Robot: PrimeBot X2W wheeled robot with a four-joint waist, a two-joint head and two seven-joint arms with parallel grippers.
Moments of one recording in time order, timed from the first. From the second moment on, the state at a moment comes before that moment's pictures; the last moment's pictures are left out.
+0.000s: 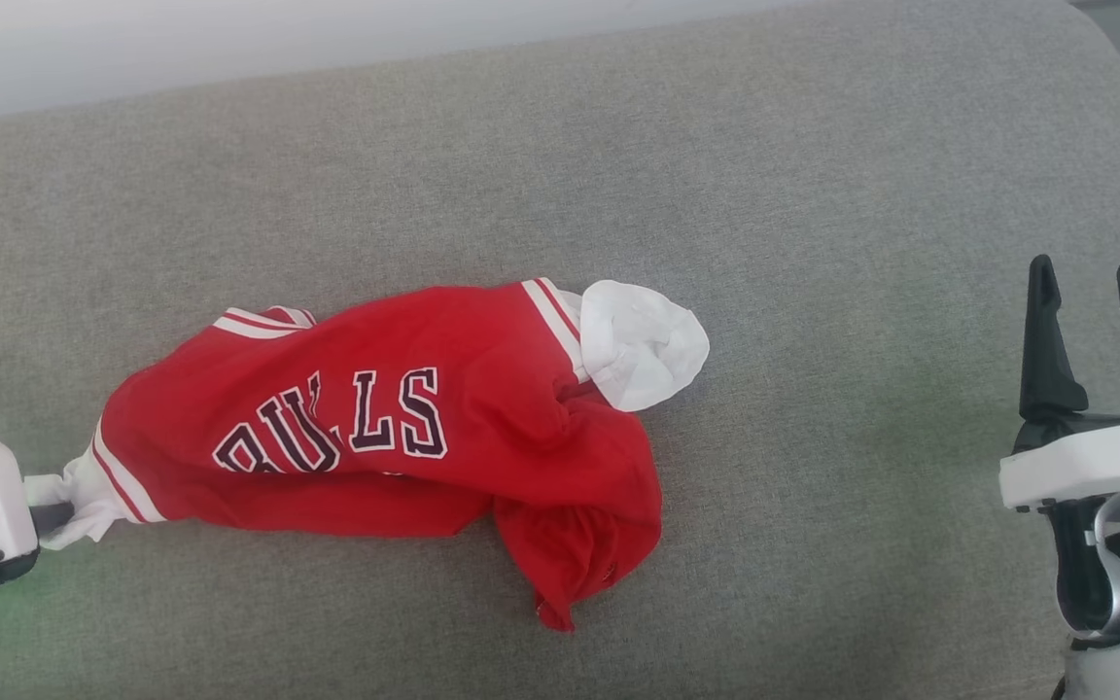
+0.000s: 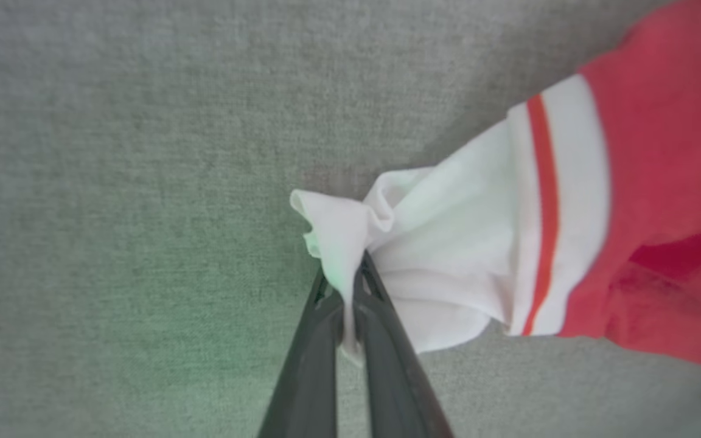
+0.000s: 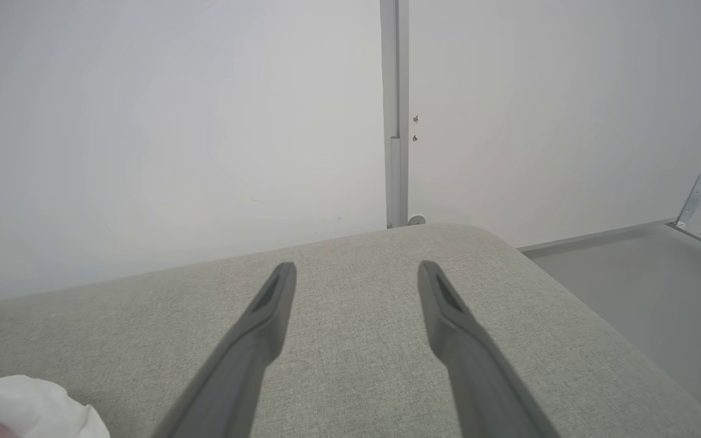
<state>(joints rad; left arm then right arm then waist) -0.51 0.91 -0.60 0.48 -1.31 0.10 0.71 -0.24 -0.05 -0.21 0.02 0.22 0.13 -0.05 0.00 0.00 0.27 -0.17</state>
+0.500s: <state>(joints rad) -0.66 1.00 -0.60 0.26 -1.24 0.14 0.80 -0.23 -0.05 -0.20 0.04 0.22 0.13 -0.05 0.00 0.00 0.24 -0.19</state>
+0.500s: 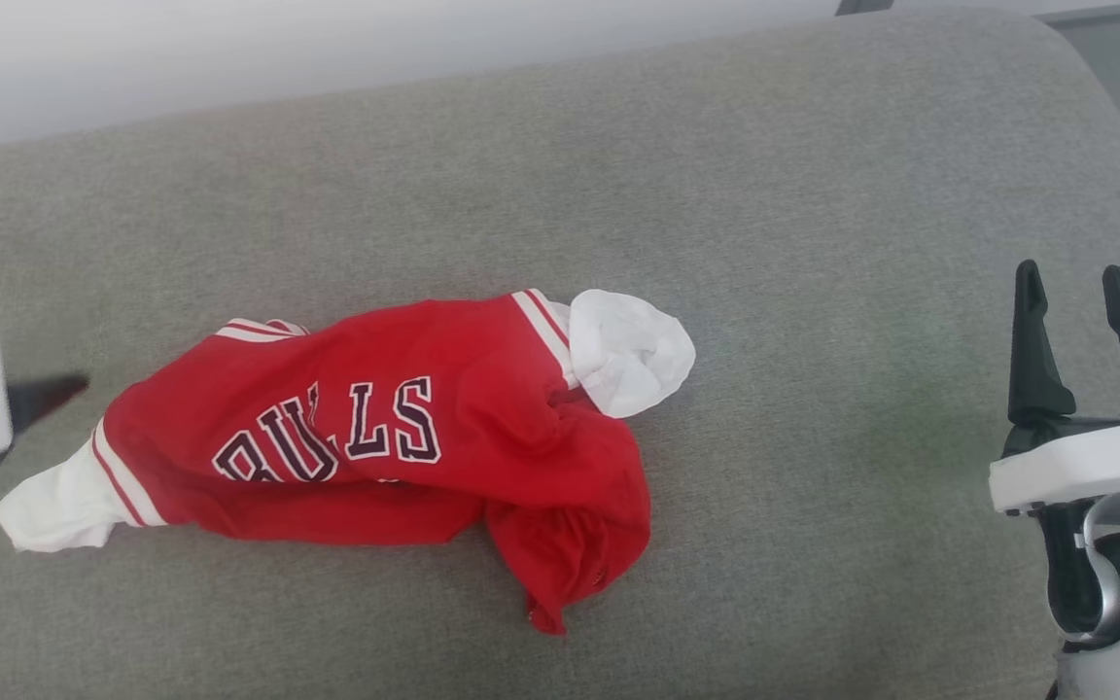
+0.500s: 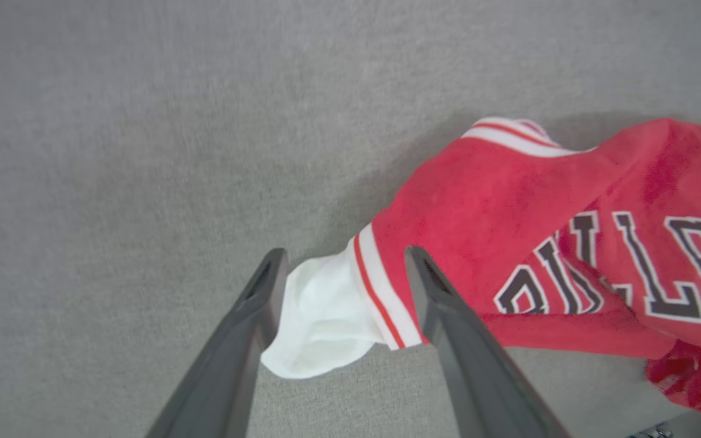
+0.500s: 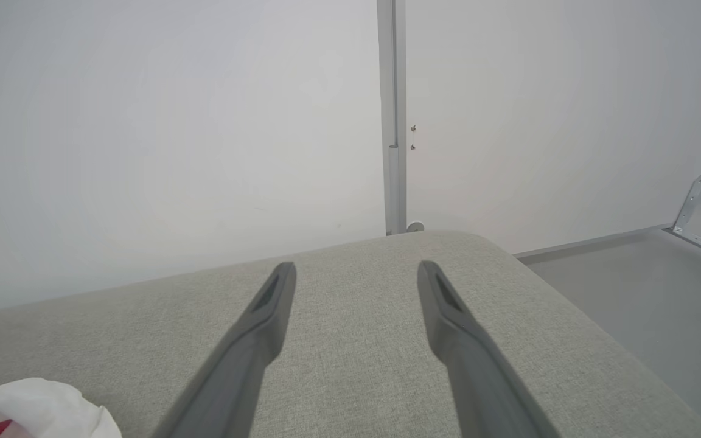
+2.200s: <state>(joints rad) -1.04 0.66 -0.78 0.77 -1.00 -0.12 0.54 -0.30 -0.05 -0.12 0.08 0.26 0.13 -0.11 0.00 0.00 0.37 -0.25</state>
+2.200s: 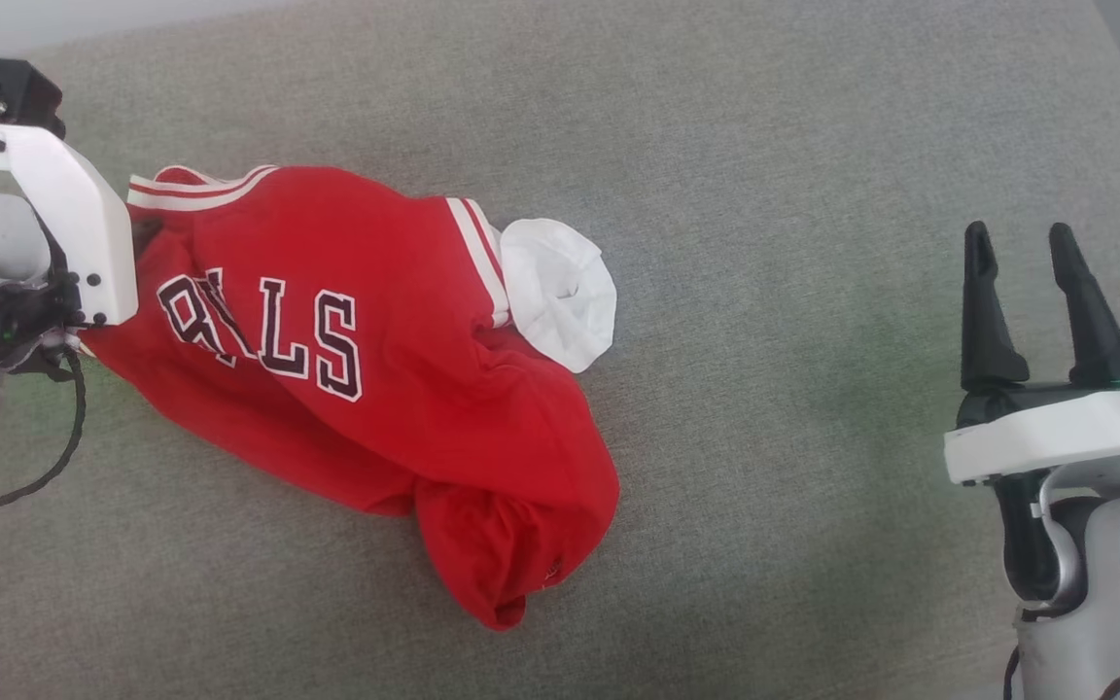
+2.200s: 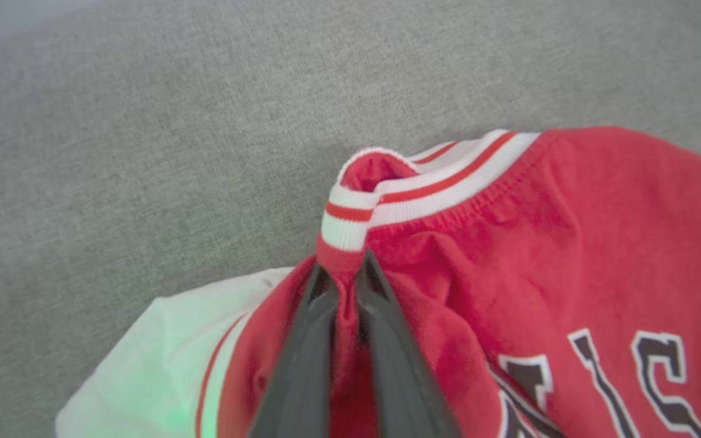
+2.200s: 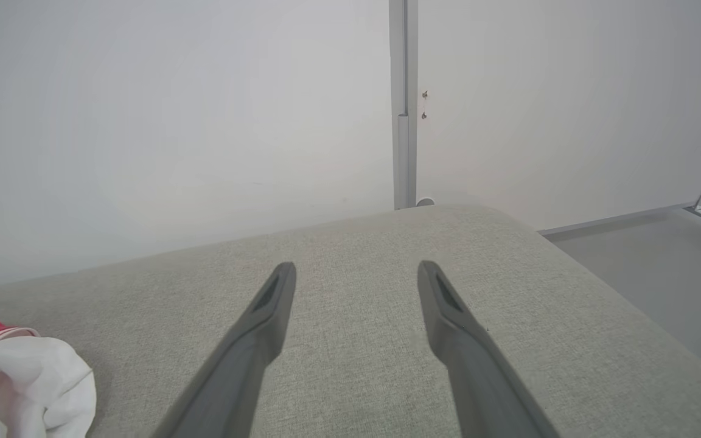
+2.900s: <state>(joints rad) -0.91 0.71 -0.78 0.63 -1.03 -0.11 0.27 -0.28 -0.05 -0.06 0.08 0.21 0.13 -0.02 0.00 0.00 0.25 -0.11</state>
